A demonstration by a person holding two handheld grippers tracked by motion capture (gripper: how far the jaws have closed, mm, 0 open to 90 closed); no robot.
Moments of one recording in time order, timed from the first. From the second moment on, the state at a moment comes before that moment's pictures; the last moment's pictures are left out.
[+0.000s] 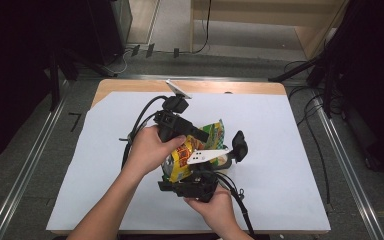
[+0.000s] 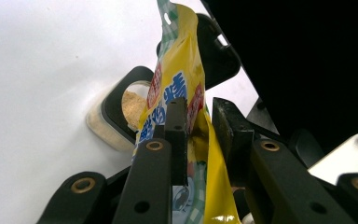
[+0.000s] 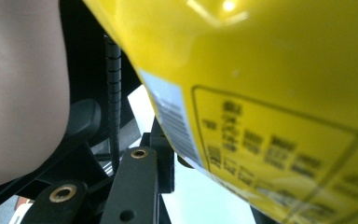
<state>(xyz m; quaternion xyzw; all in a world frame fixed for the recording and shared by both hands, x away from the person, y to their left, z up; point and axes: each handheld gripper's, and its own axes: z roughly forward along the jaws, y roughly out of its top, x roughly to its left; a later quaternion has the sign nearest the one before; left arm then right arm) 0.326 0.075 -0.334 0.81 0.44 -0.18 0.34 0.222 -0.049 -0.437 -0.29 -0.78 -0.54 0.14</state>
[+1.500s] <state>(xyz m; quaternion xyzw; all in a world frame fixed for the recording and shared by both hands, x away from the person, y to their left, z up) 0.322 0.083 -0.336 0.82 0.43 -0.18 0.35 0.215 -0.043 -0.449 -0.25 -0.82 -0.51 0.06</state>
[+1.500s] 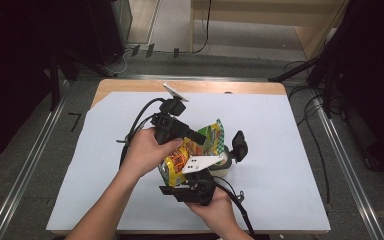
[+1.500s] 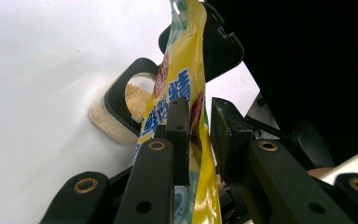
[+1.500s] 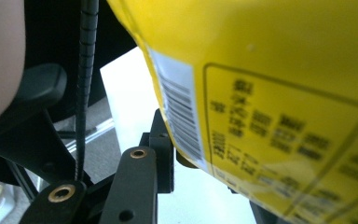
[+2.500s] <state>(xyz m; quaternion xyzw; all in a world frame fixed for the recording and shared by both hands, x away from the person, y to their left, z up) 0.324 0.075 -0.354 0.84 0.41 -0.17 0.31 0.207 -0.038 -0.465 -0.21 -0.85 -0.48 0.03</state>
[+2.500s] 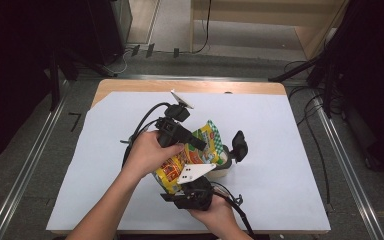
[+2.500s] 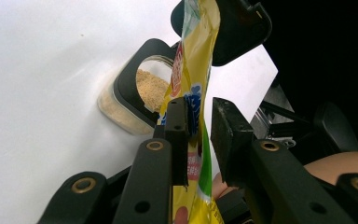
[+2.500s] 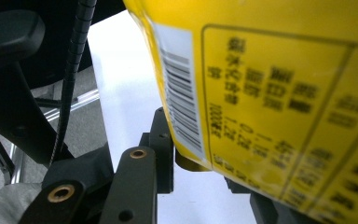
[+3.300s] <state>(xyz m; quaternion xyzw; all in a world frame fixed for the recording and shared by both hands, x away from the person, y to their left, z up) 0.328 0.069 -0.368 0.86 0.39 -0.16 0.30 0.207 -0.035 -0.470 -0.20 -0.87 -0.45 0.02</state>
